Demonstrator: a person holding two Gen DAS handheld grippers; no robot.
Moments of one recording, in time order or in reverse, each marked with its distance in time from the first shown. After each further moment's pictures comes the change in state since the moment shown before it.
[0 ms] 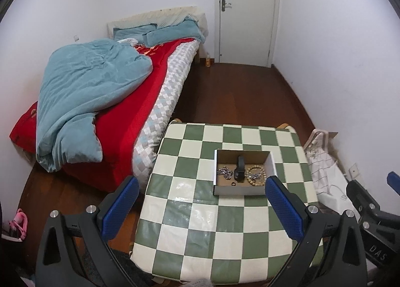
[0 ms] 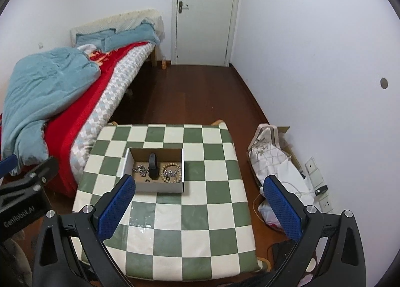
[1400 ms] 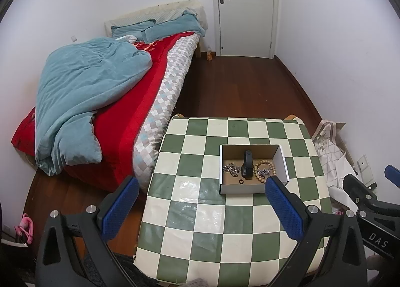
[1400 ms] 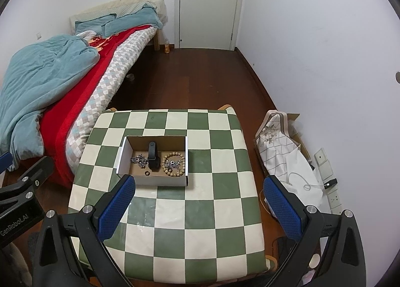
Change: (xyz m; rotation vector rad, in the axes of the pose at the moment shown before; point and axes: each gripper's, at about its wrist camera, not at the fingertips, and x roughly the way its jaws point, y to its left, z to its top) left arm 0.032 -0.002 0.001 0.035 0.027 0.022; right arm 0.058 0.008 0.004 -0.007 0.084 0.025
